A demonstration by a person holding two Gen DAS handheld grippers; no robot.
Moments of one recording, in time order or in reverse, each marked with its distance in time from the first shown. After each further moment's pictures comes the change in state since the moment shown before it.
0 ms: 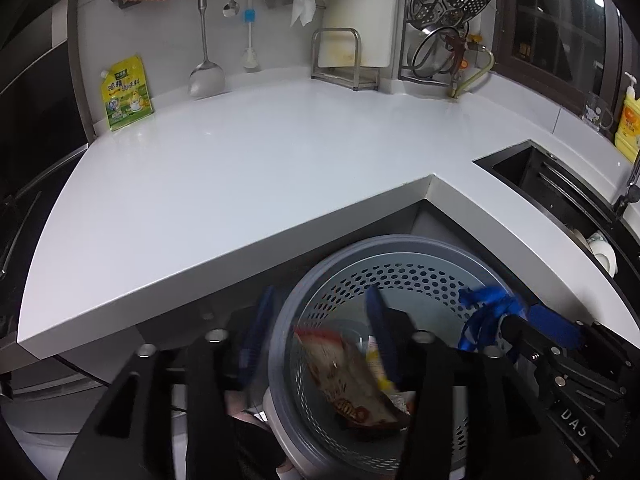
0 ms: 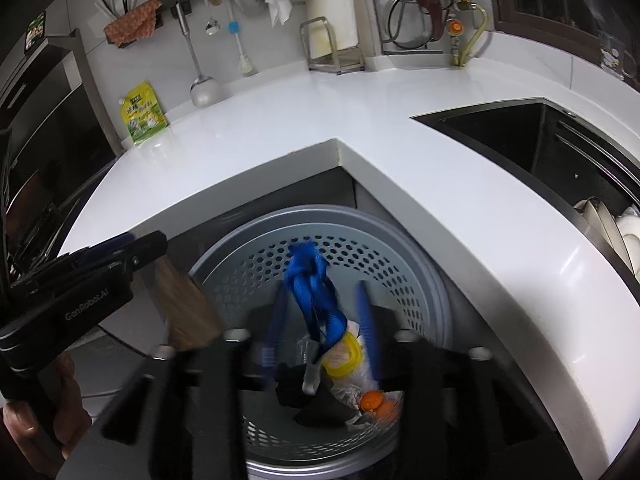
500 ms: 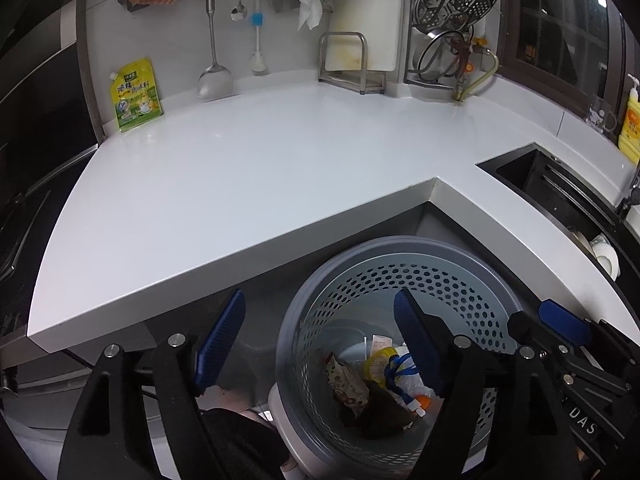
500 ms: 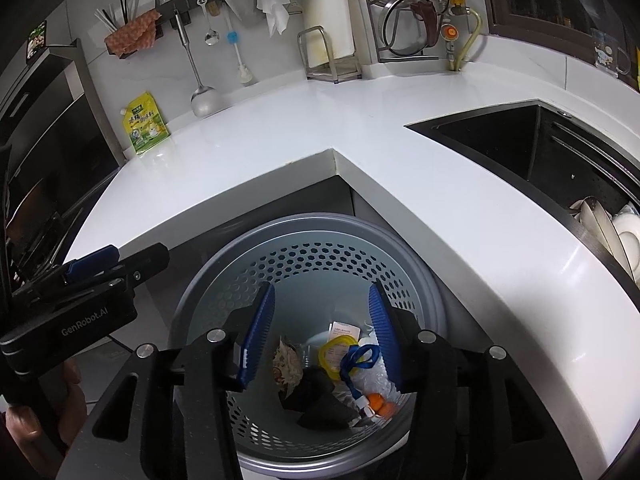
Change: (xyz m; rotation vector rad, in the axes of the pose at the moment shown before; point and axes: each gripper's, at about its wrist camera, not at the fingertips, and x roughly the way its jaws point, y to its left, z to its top) left arm -0.011 0.002 -0.002 -0.004 -0.002 0.021; right arm -0.009 -0.001 0.000 0.003 -0.018 0.009
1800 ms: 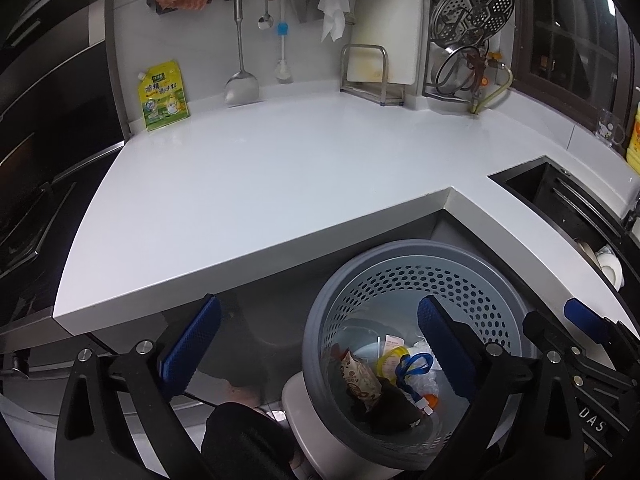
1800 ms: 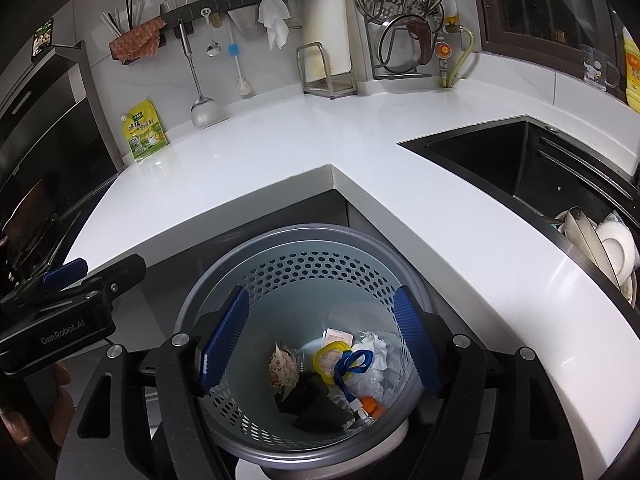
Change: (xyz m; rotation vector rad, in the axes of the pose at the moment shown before) left arm -0.026 0.015 -0.006 -0.036 -0.025 0.052; right arm -0.021 0.007 -0.004 -0.008 -0.050 -0.036
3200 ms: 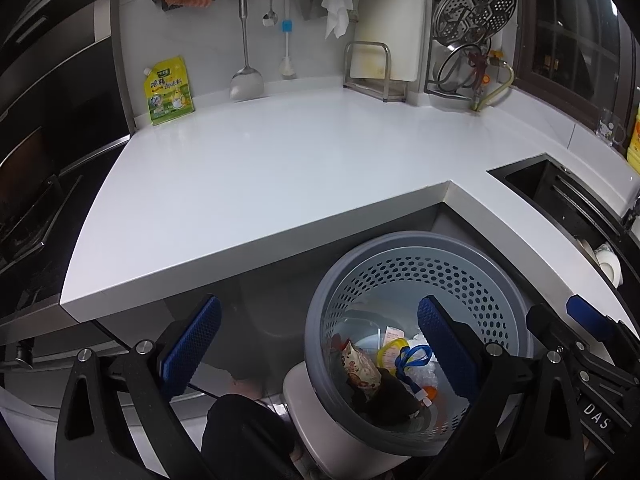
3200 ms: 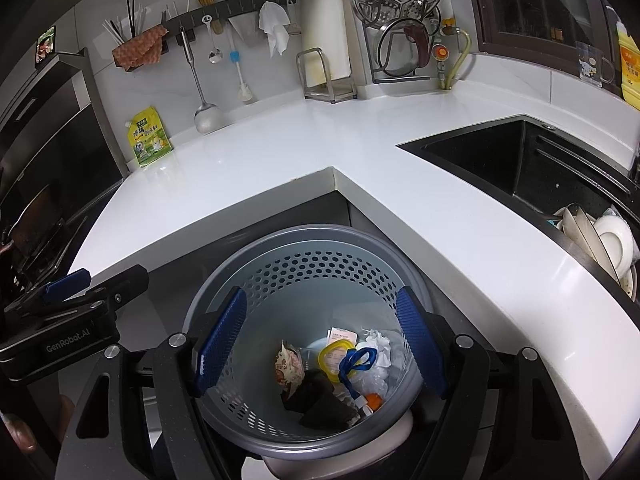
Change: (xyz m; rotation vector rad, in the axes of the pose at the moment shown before) left arm -0.010 0.001 -0.007 -0.010 0.013 0.006; right arm -0.013 0.003 -0.004 0.013 -0.015 0.013
